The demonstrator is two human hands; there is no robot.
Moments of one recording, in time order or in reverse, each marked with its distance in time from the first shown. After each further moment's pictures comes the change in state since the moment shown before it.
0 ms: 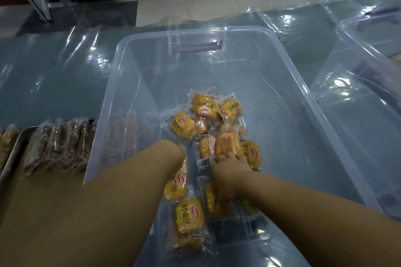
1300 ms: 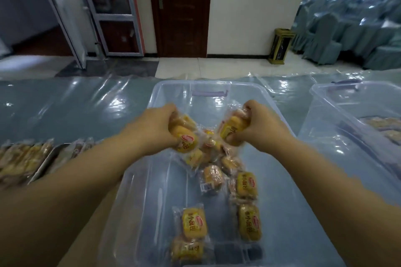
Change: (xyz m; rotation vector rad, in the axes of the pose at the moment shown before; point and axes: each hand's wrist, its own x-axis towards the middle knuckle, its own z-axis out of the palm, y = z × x) left_hand -0.163 -0.057 -0.018 -0.830 1.009 -0.066; right_hand -0.094 0.032 -0.110 0.631 0.899 0.061
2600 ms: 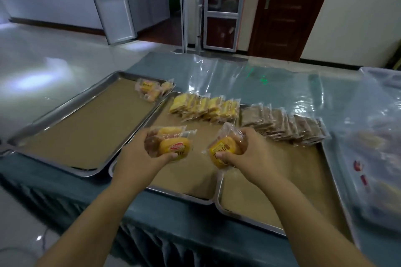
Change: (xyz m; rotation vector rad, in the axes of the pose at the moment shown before) left_hand -0.440 -0.425 -0.090 -0.656 0.566 -0.453; right_hand -0.228 -0.366 0.370 0.299 -0.204 -0.220
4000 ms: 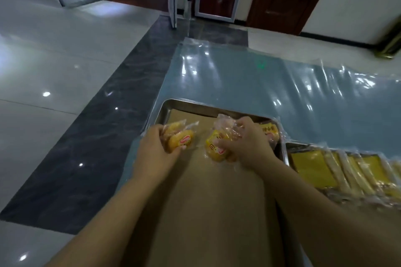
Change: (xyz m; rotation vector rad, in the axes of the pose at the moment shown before) left_hand 0.512 -0.252 -0.241 0.118 -0.130 -0.030; right_hand 0.430 -0.207 0.412 0.021 0.021 0.309
